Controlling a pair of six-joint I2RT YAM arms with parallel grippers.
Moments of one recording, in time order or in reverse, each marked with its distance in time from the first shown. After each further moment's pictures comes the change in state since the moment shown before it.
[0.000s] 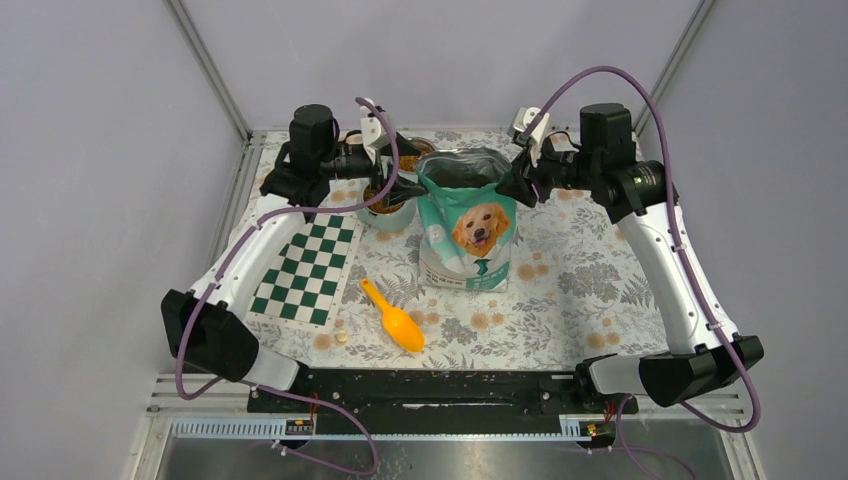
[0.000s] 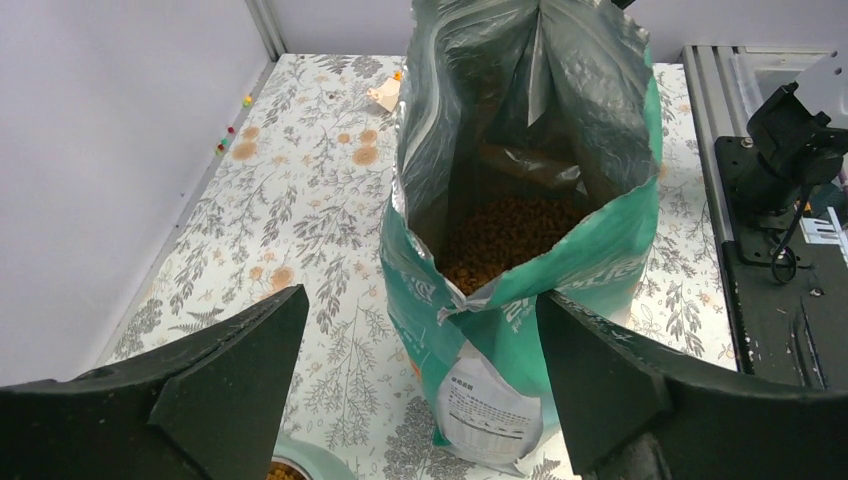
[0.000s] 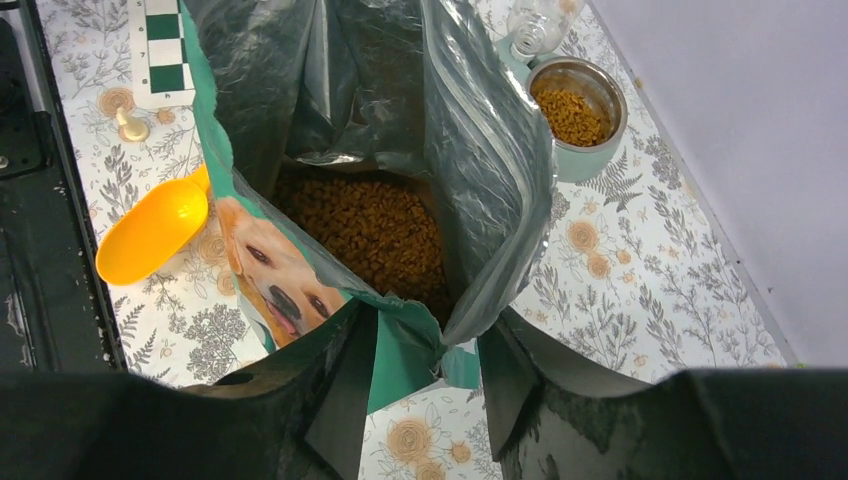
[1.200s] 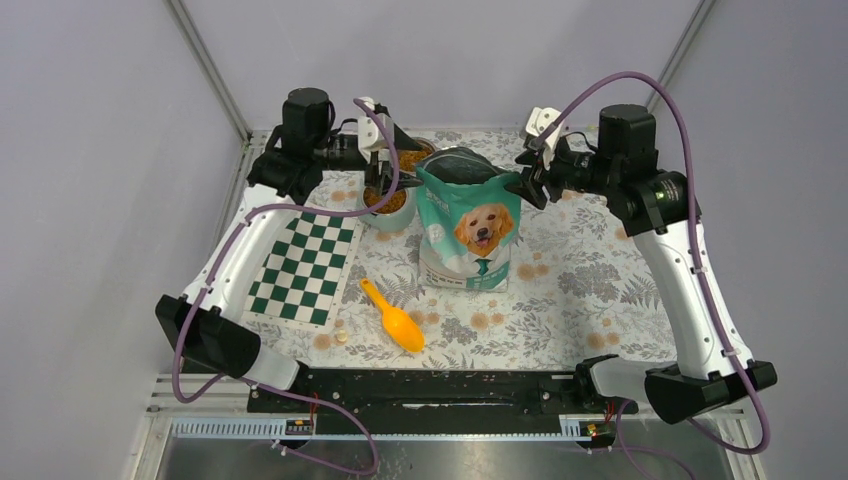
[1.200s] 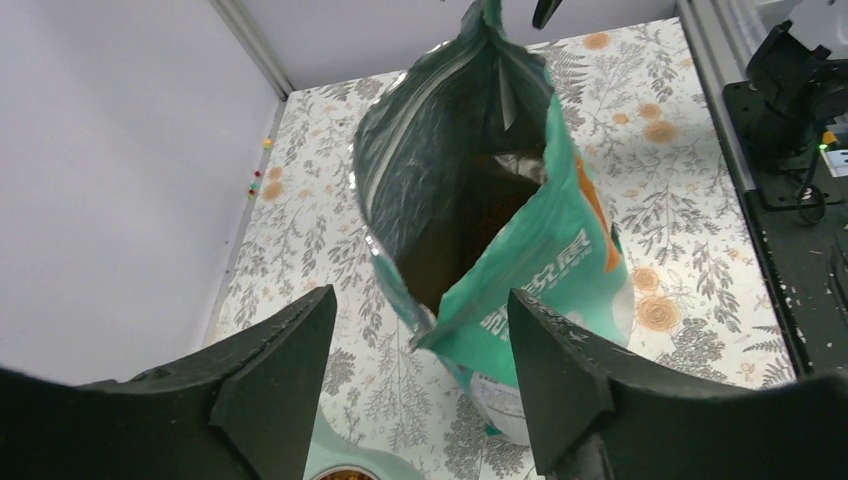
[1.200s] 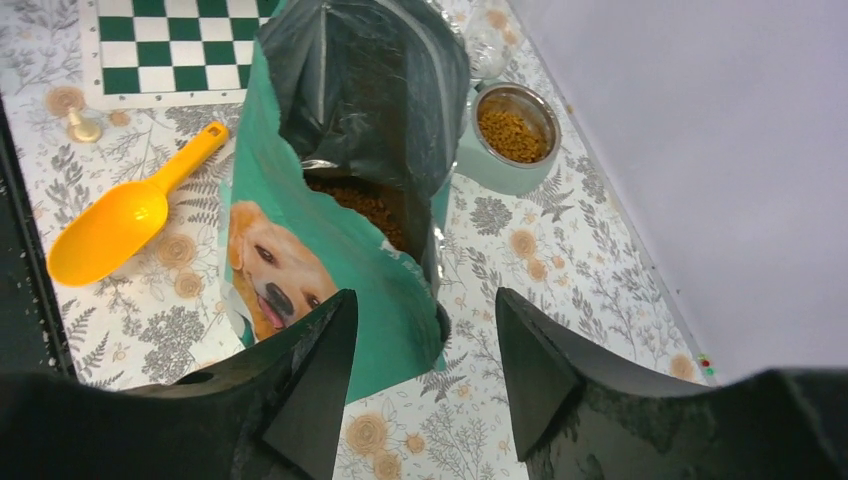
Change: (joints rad) left arm 0.001 0.032 0.196 -0.254 0.069 0.279; right arm -0.001 -0.072 0.038 -0.009 0.060 -0.047
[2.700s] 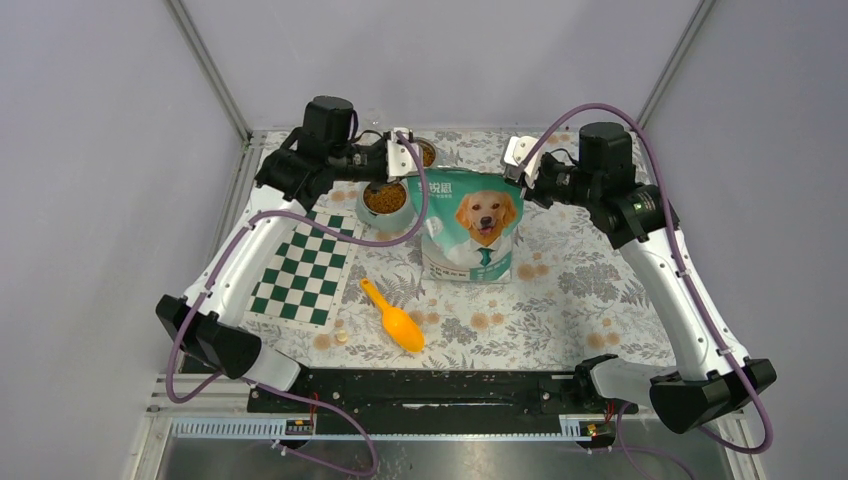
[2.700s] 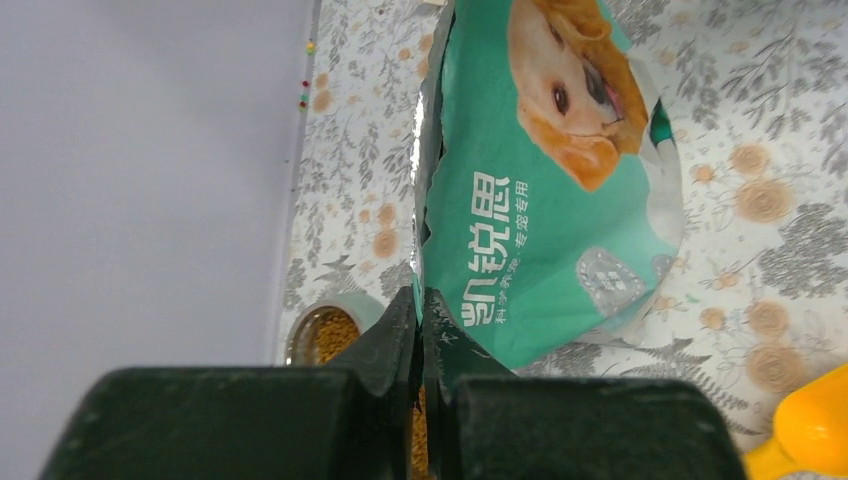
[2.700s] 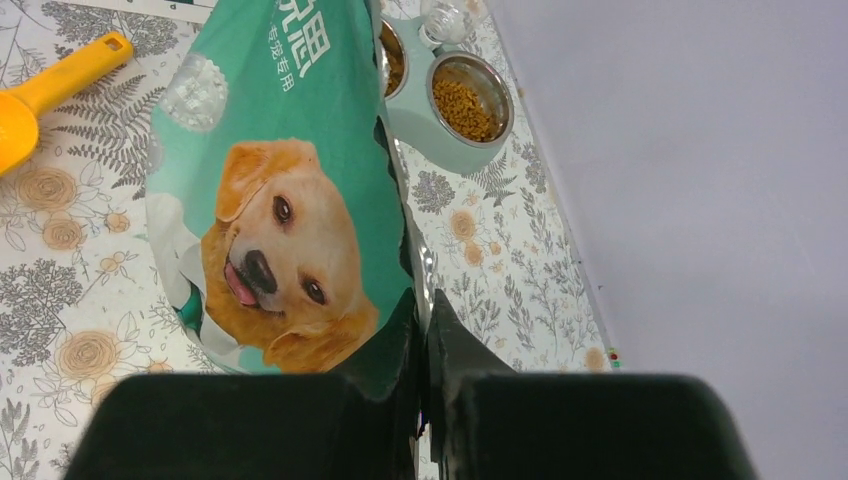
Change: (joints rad) left arm -0.102 0.007 0.083 -0.272 -0.311 0.330; right arm 0.046 -0.045 -0.173 0.119 0.117 -0.211
